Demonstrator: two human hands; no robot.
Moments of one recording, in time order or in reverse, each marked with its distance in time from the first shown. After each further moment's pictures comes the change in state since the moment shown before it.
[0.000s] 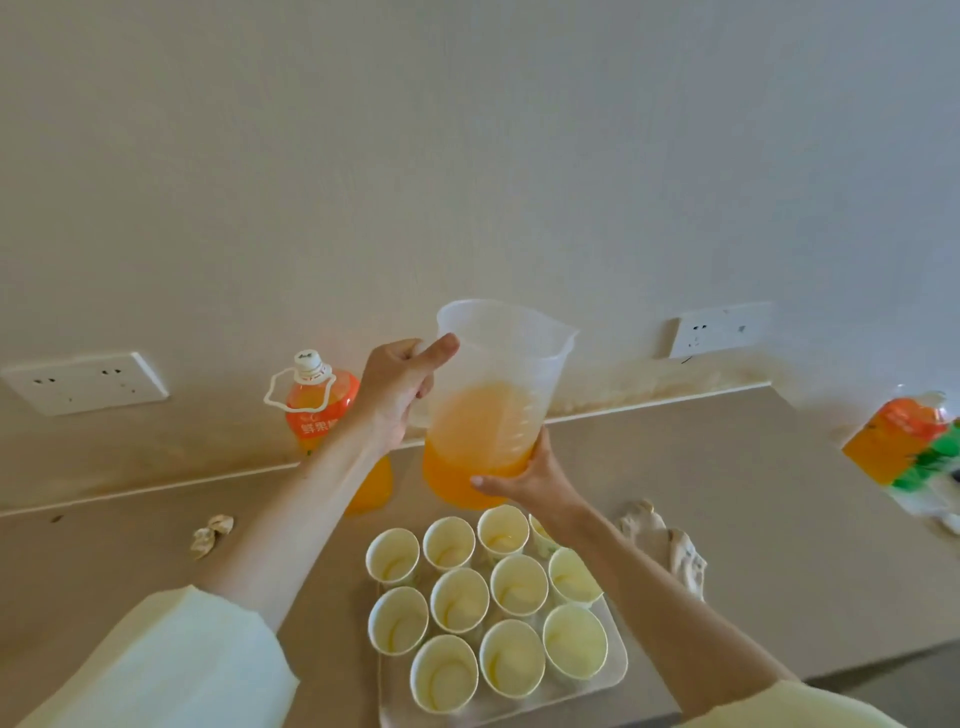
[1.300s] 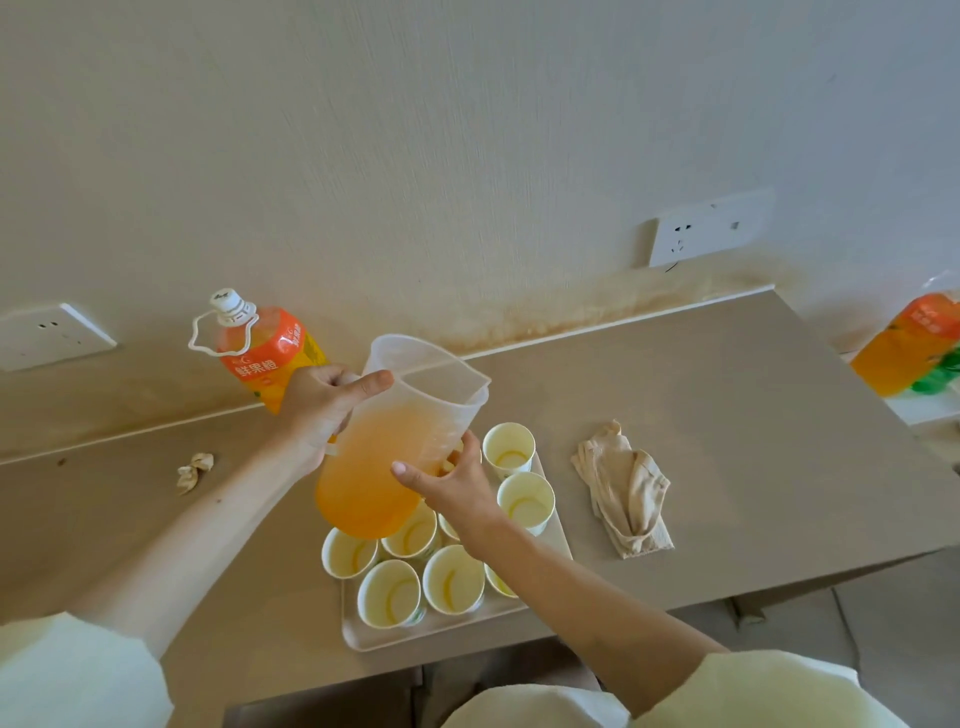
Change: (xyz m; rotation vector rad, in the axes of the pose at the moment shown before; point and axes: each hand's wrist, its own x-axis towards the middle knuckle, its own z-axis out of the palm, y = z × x) left_hand -0.055 -0.049 0.013 0.379 0.142 -0.211; right_hand -0.049 0.047 0.019 0.201 0.018 0.259
